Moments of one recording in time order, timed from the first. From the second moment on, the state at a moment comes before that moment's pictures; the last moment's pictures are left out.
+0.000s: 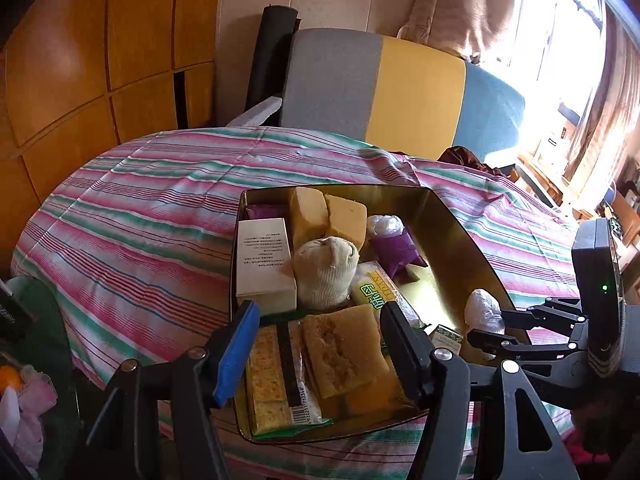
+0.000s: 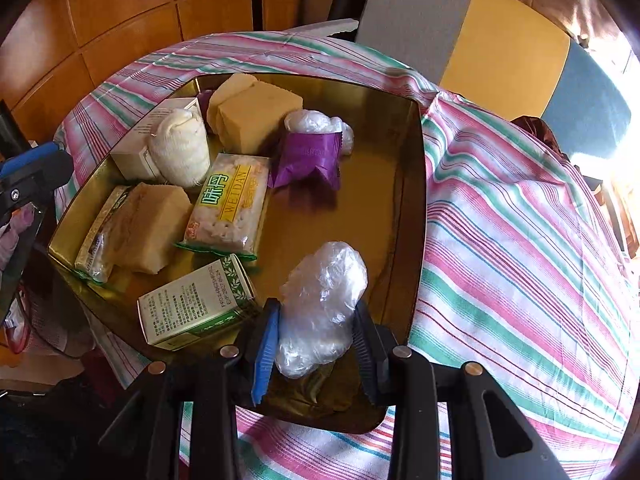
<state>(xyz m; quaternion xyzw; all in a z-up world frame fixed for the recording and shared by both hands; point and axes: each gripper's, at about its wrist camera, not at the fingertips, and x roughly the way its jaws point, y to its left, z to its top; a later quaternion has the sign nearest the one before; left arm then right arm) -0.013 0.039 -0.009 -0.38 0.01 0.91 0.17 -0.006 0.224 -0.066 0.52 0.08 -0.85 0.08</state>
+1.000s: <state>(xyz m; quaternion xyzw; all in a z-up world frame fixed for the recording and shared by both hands) -0.013 0.033 -0.015 -0.39 0.01 0.91 0.13 -0.016 0.233 -0.069 0.52 0.04 -0.85 0.05</state>
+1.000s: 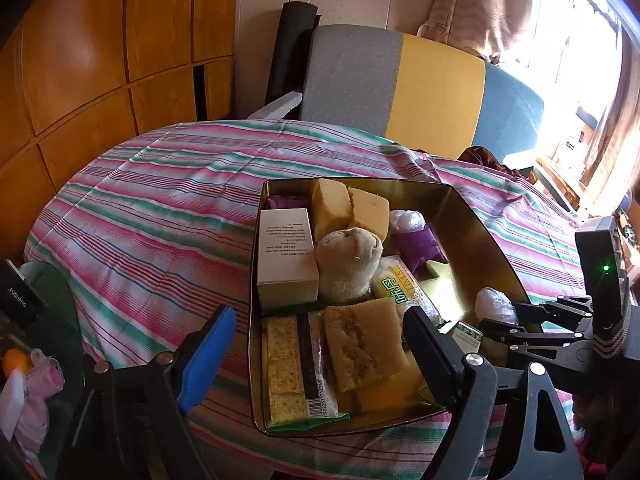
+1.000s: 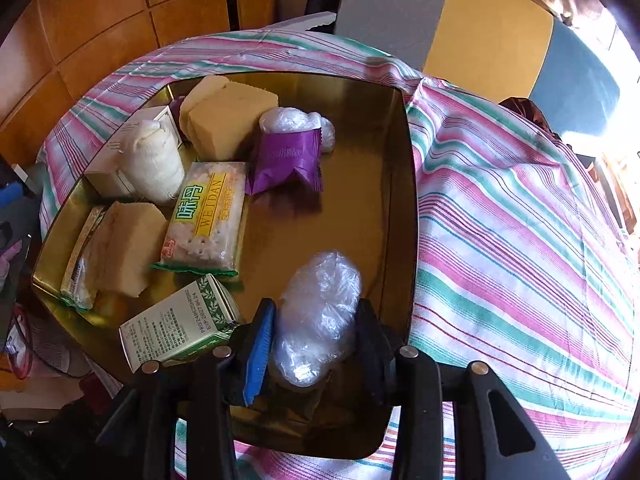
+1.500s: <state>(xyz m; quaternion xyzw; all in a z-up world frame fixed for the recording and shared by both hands) -0.004 0.032 -0.003 -0.38 0.01 0.92 0.09 0.001 0.233 -0.045 0.46 0.01 -0.89 0.01</state>
